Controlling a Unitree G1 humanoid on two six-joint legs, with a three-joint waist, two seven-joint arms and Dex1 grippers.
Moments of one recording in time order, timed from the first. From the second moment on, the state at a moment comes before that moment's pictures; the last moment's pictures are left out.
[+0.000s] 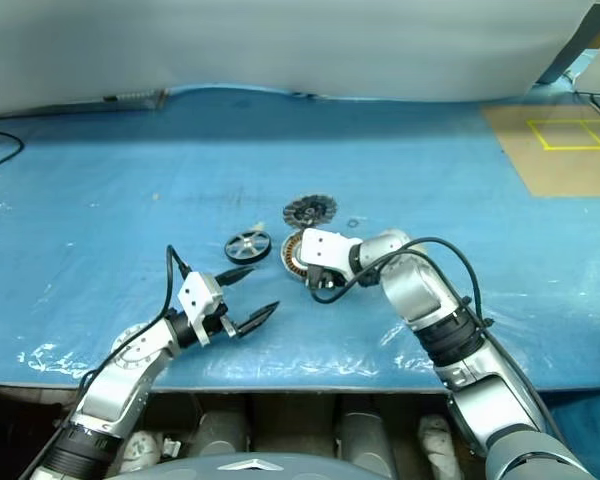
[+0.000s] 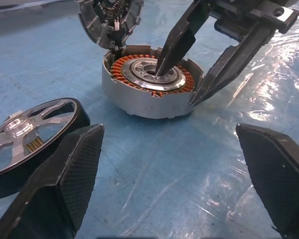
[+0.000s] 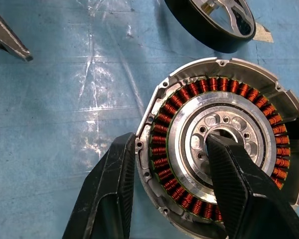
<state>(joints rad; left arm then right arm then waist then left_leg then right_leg) 0.02 0.36 -0.15 -0.11 -0.22 -0.03 -0.72 -0.55 -0.45 0.41 -0.11 -0.28 0.55 1.10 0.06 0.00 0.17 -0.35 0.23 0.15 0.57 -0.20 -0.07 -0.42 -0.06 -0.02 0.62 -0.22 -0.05</state>
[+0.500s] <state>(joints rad) 0.00 0.37 -0.15 -0.09 -0.22 -0.03 -0.75 -0.62 -0.50 0.34 -0.37 -0.12 0.98 1.08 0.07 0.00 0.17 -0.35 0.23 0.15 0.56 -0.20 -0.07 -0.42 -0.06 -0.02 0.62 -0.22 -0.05</state>
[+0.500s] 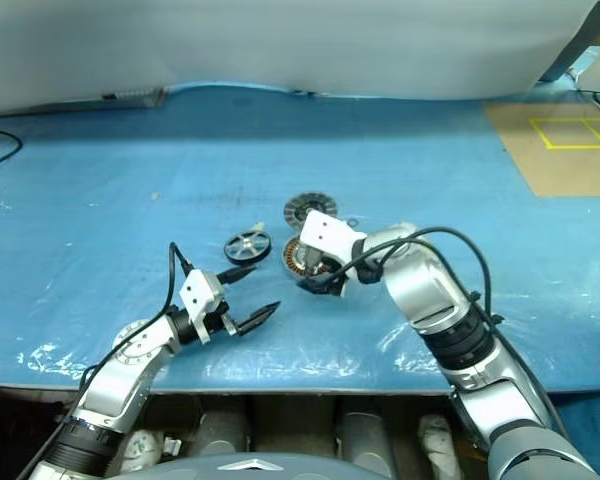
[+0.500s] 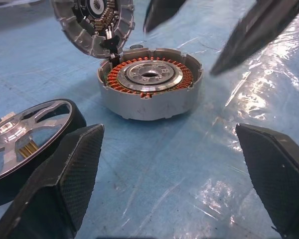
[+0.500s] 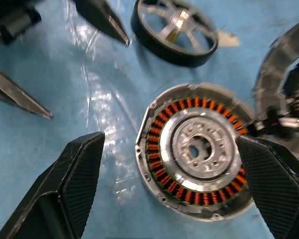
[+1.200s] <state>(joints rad) -0.03 0.37 -0.15 -0.09 -0.22 -0.03 -0.77 -0.70 -0.33 -0.01 0.54 -0.03 0.41 0.50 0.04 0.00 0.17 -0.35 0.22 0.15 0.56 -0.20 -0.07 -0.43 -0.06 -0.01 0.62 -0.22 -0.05</state>
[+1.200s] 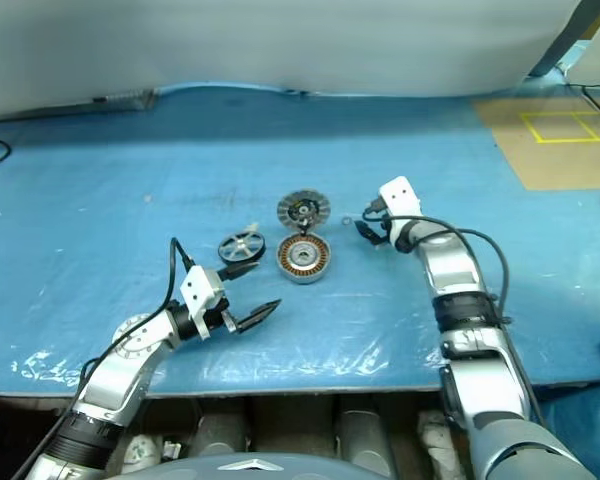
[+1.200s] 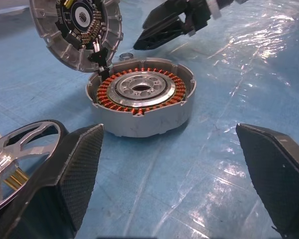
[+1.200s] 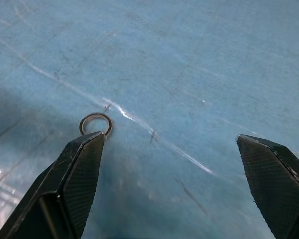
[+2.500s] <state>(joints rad) 0.00 0.36 -0.15 -0.09 -0.22 -0.02 -0.74 -0.50 -0.36 0.06 0.36 0.00 0.30 0.58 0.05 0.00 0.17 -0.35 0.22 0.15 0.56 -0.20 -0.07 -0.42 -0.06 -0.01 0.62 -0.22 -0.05</state>
